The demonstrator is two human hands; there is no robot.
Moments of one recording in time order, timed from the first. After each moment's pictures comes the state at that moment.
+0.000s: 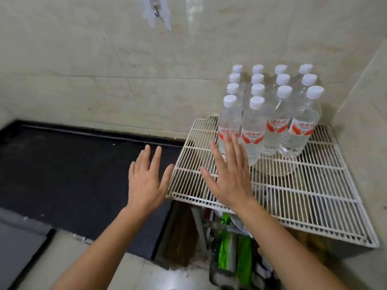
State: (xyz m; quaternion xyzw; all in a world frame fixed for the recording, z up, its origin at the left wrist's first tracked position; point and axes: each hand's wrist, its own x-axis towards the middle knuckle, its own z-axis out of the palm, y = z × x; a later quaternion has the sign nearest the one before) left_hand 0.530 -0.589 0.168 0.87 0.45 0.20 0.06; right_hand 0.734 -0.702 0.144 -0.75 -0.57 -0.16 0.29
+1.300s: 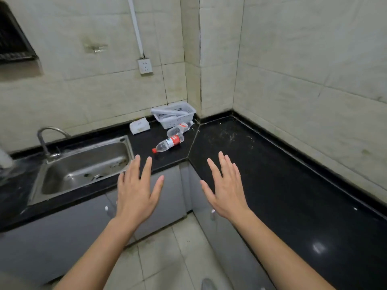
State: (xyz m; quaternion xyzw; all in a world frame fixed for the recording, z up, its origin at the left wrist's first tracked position) left_hand -0.265 -0.279 0.159 0.58 0.78 0.20 -0.08; right_hand -0.031 -0.186 0.119 -0.48 -0.84 0.03 0.26
